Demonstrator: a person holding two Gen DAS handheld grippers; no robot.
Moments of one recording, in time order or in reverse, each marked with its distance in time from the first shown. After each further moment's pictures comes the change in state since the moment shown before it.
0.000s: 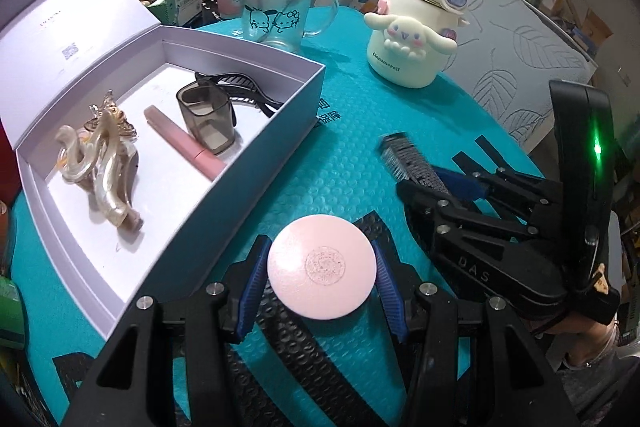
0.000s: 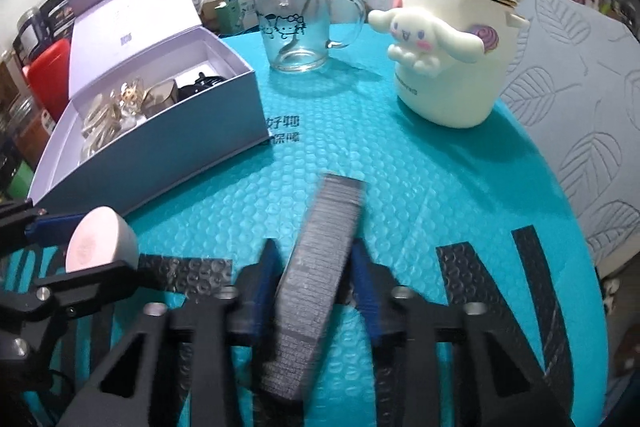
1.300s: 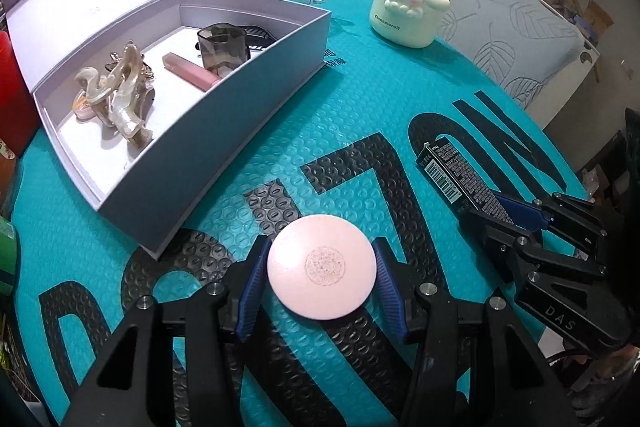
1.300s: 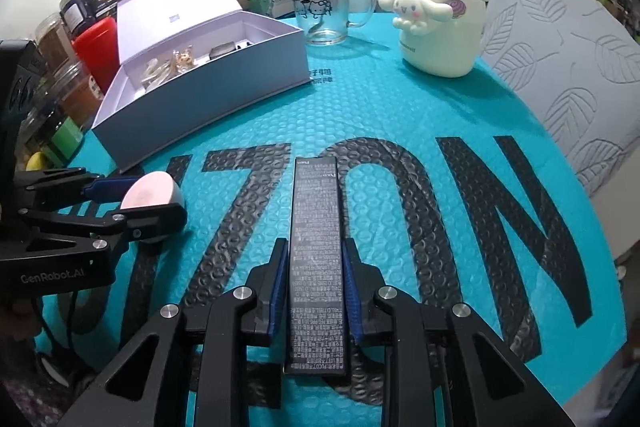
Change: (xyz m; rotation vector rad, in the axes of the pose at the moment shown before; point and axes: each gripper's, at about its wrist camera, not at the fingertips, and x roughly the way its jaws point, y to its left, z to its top) left arm -0.012 0.000 -0.051 -0.006 0.030 0.025; right arm -0.062 0.023 -0.070 0.008 -0.008 0.040
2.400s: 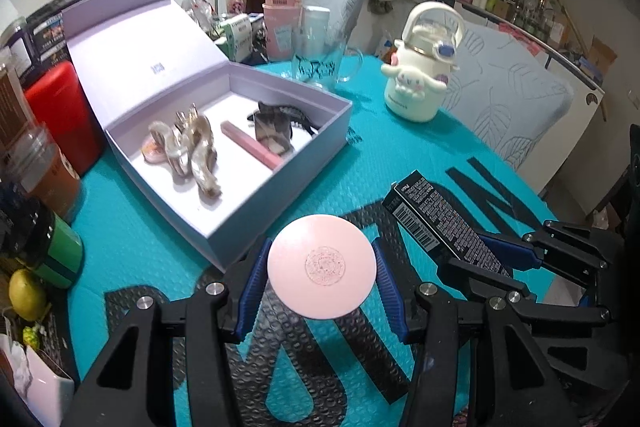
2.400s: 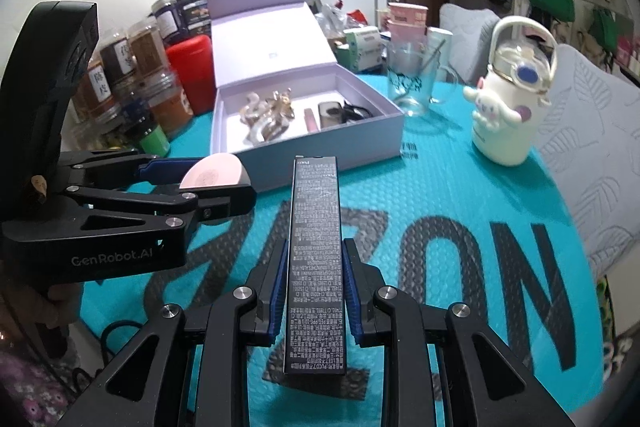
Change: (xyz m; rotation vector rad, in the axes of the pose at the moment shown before) left arm -0.081 0.004 0.006 -0.047 -0.204 0.076; right arm -0.058 0.054 0.023 -0.182 -0.131 0.165
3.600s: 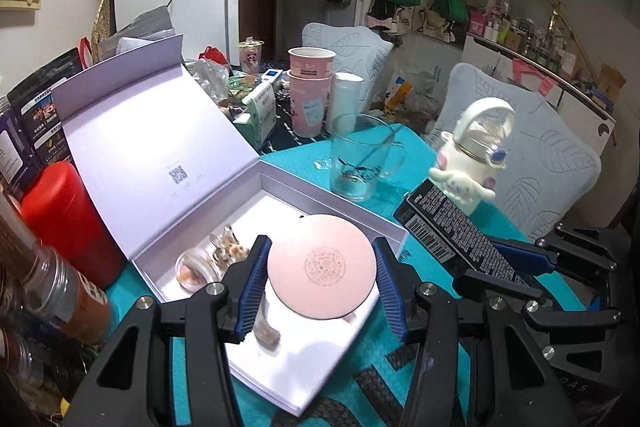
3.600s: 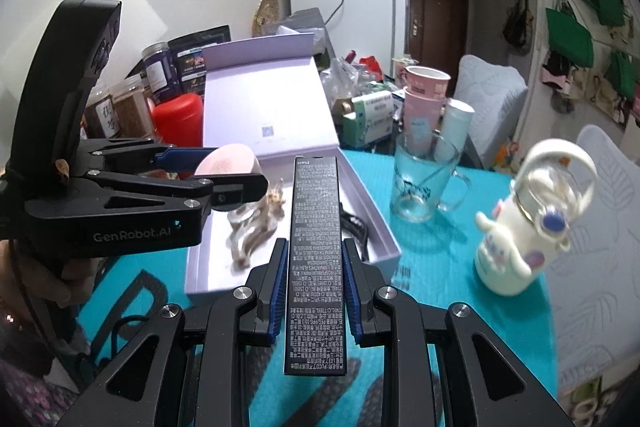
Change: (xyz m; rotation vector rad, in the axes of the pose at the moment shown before) left arm 0.020 0.049 0.115 0.011 -0.108 0.032; right arm 0.035 -0.022 0.117 -0.089 -0.090 0.013
